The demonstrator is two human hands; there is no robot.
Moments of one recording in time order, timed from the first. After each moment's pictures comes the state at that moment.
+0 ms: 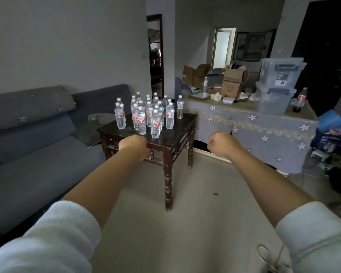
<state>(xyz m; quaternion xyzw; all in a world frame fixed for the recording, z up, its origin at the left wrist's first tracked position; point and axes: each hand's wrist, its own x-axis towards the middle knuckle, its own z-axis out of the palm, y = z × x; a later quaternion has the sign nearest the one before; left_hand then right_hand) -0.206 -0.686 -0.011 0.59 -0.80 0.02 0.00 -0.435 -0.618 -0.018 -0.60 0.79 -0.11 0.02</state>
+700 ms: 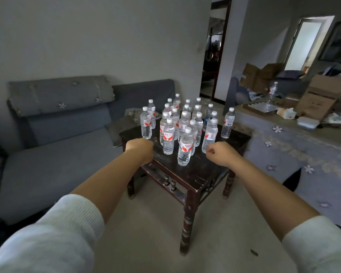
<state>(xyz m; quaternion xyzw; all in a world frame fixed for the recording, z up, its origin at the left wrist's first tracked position) -0.284 -1.030 -0.043 0.69 -0.72 0.05 -0.08 -0.513 -1.030 -0.054 -0.73 0.67 -0.10 0.12</state>
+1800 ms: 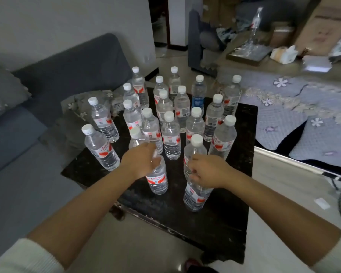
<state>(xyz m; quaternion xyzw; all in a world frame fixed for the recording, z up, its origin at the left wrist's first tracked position) -0.308 -1.446 -0.137 0.50 -0.86 -0.09 -0.05 -0.490 -1.363 -0.151 -0.78 0.62 0.02 0.10</state>
